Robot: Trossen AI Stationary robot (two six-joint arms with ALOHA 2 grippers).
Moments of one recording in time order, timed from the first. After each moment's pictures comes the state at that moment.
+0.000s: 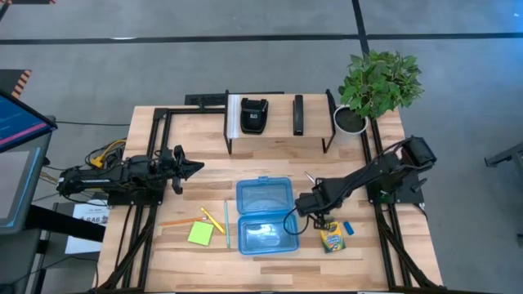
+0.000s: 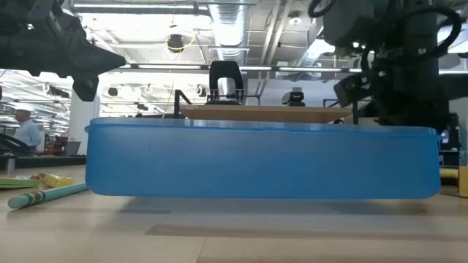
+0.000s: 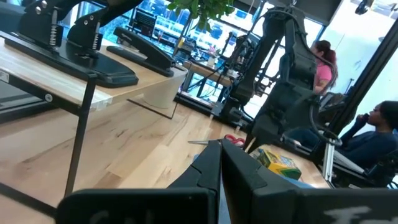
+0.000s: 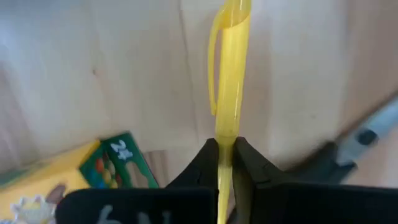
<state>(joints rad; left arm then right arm) 0.03 0.01 0.03 0.02 -0.15 -0.39 0.32 1.68 0.97 -0.88 0.06 0.44</state>
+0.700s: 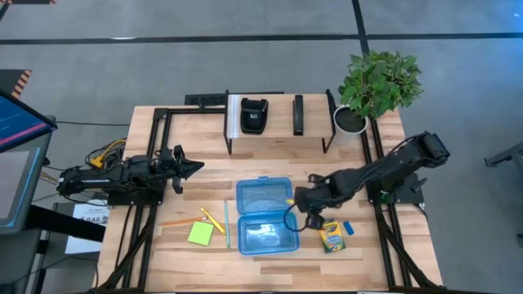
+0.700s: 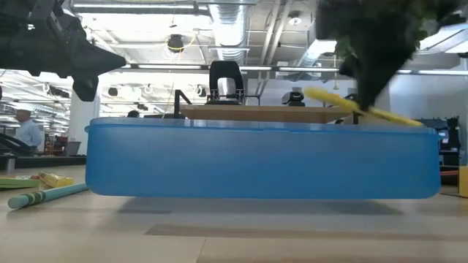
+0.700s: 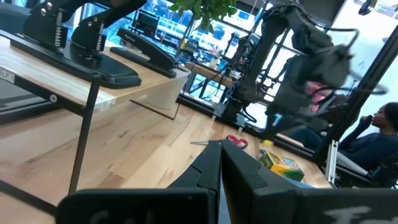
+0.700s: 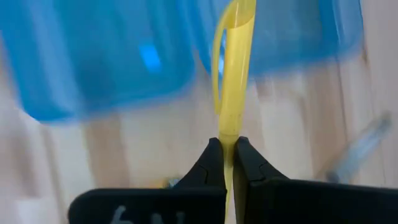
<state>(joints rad) 0.03 0.01 0.03 0.02 -0.16 -0.39 0.33 1.54 1.10 -0.77 0.08 0.46</state>
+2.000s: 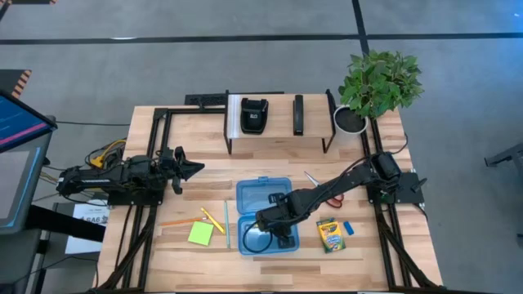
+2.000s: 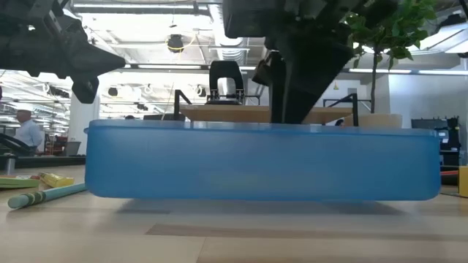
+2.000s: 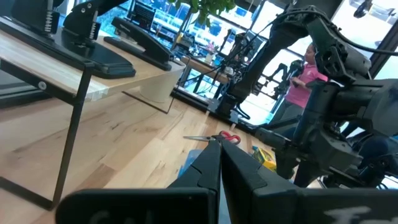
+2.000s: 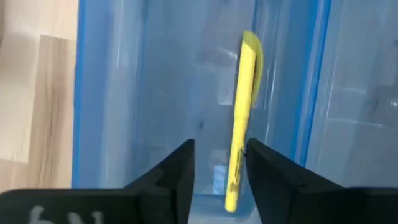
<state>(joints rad) 0.03 0.02 0.03 0.01 -0.14 -0.43 0.33 2.03 1.57 -0.79 -0.02 0.17</state>
